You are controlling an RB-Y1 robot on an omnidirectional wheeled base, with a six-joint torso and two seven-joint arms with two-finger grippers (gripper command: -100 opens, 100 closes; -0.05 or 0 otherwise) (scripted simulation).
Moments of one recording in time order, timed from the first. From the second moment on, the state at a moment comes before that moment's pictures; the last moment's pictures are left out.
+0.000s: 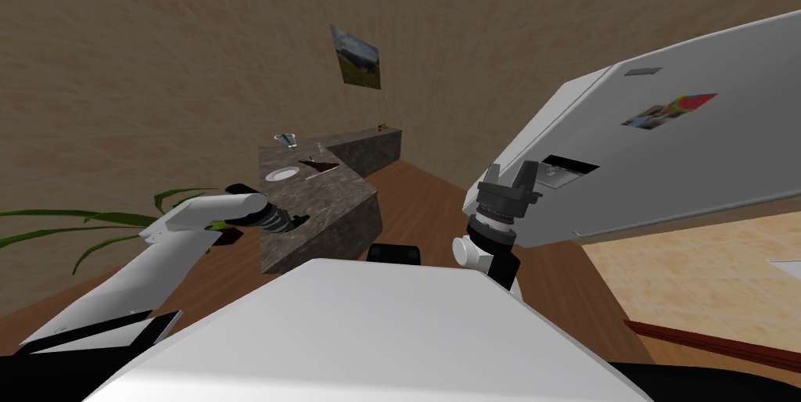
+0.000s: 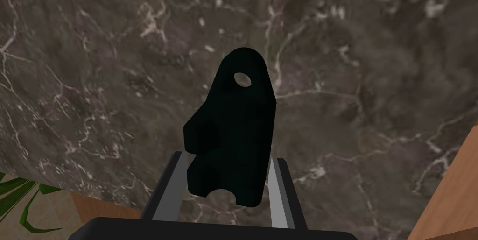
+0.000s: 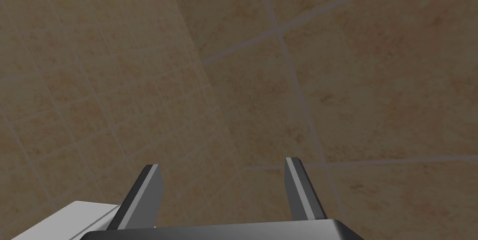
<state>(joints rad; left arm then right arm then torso) 0.20 0.86 0.40 -1.60 0.75 1.51 0.59 0.50 0.00 0.03 -2.40 -0.05 -0.61 0.13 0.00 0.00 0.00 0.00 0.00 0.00</state>
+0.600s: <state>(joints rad) 0.23 0.86 0.37 -1.77 0.76 1.58 0.64 0.50 0.00 0.03 -2.40 -0.05 -0.61 0.13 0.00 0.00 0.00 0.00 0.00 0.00</state>
